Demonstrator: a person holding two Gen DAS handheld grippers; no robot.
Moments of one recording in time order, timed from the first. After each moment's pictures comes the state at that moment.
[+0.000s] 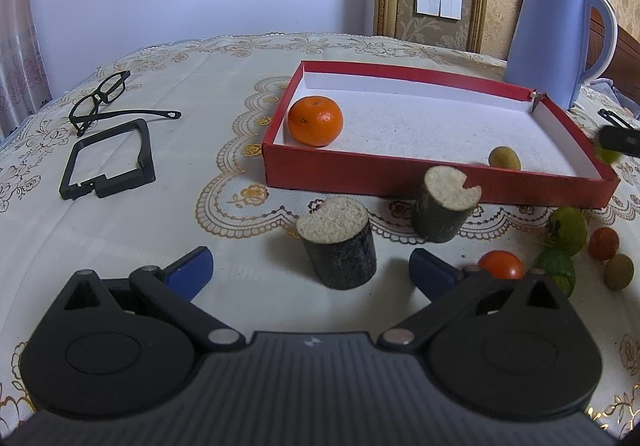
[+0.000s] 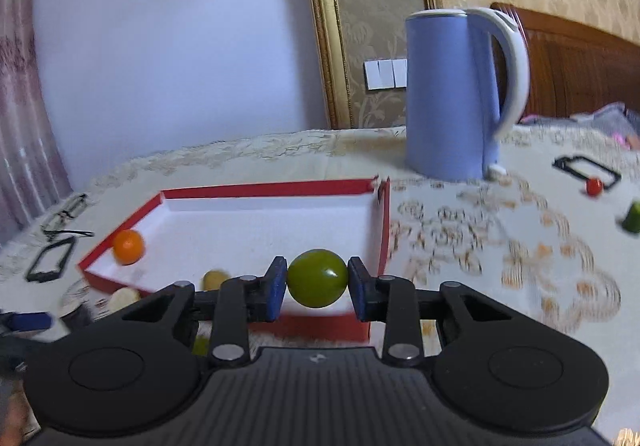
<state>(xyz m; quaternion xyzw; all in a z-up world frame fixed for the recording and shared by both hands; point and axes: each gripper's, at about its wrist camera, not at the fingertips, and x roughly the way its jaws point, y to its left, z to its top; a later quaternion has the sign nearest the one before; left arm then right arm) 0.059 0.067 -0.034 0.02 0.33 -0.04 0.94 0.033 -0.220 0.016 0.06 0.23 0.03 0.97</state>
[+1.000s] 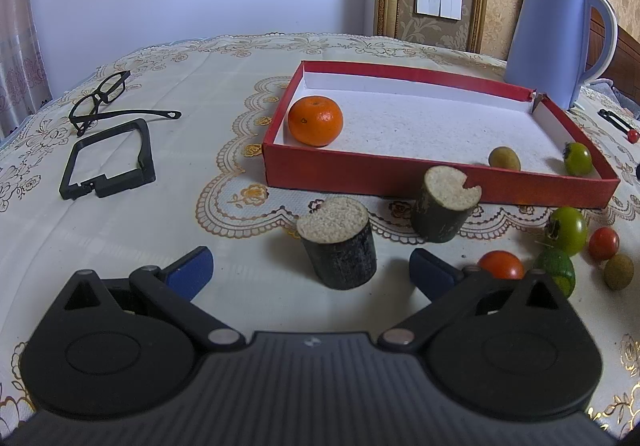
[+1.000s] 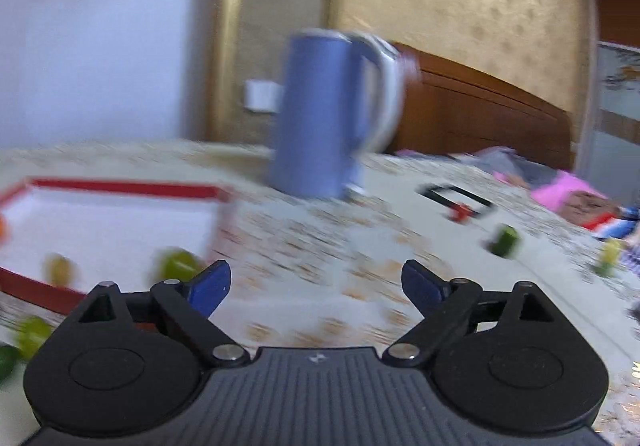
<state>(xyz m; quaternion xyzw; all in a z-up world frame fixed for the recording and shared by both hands) 0.060 0.067 -0.034 0.02 0.33 -0.05 0.94 0.013 -0.256 -0.011 -0.01 0.20 -0.17 0.97</state>
